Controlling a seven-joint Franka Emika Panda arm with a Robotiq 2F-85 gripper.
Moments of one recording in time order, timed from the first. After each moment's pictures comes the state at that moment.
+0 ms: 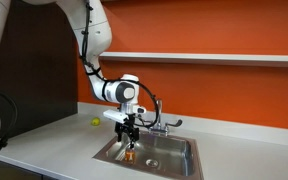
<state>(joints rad) -0.15 0.28 -0.08 -2.34 0.00 2.53 0.13</state>
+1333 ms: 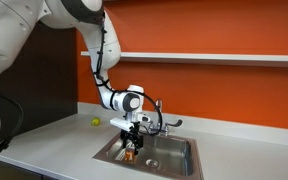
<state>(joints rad) -0.15 0.48 -0.09 -2.18 0.02 2.53 0.13</state>
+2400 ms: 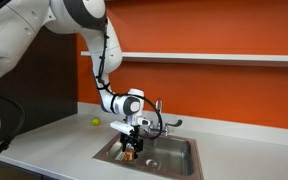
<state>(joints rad) -0.15 0.53 -0.09 -2.15 0.02 2.53 0.13</state>
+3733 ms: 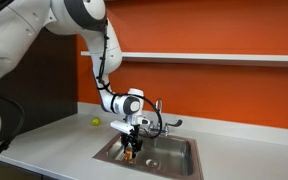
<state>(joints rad) -0.14 0.54 -0.09 -2.14 0.02 2.53 0.13</state>
